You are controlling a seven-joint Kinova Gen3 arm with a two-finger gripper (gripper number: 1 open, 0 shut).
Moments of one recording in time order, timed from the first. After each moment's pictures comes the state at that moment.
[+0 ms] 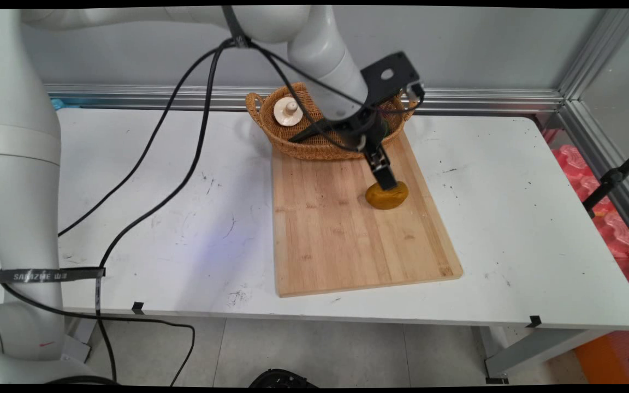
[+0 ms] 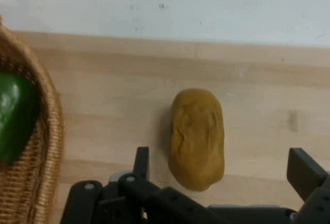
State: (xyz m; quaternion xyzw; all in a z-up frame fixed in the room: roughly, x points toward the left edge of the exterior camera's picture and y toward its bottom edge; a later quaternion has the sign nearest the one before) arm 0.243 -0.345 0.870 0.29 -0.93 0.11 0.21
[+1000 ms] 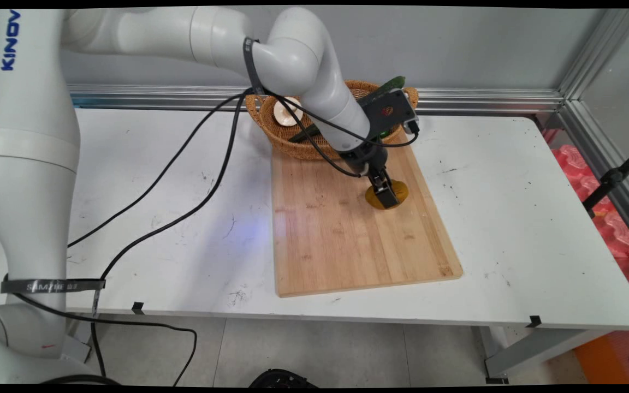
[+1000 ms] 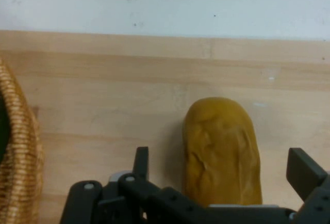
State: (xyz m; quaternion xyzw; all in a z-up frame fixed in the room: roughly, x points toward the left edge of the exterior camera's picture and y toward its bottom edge) arm 0.238 -0.368 0.798 0.27 -0.93 0.11 0.23
